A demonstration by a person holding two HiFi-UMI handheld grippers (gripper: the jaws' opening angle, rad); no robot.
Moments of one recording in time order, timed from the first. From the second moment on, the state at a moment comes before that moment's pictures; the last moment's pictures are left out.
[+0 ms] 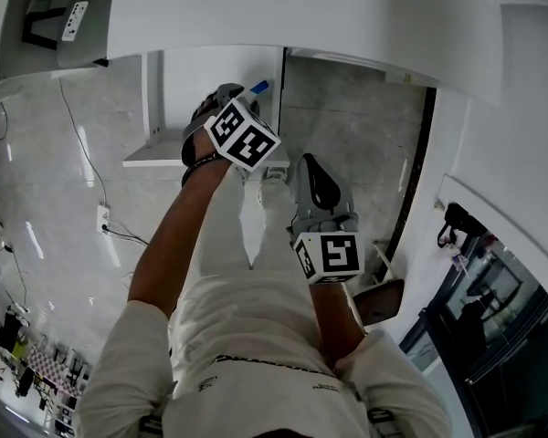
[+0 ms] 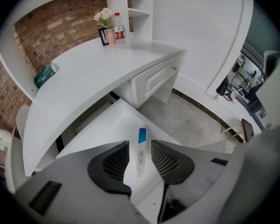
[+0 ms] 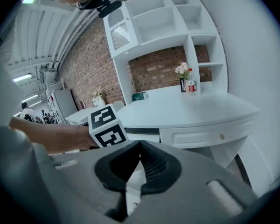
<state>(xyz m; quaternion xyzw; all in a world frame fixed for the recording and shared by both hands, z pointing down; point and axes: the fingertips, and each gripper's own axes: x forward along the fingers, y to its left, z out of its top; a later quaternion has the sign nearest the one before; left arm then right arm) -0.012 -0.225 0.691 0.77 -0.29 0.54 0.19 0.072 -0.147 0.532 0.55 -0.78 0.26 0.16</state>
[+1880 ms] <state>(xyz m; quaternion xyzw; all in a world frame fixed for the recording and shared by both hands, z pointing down) -0.029 -0.152 0.317 0.82 -0.51 0.23 0.08 0.047 -0.126 0.289 0.52 -0.84 0.12 0.08</state>
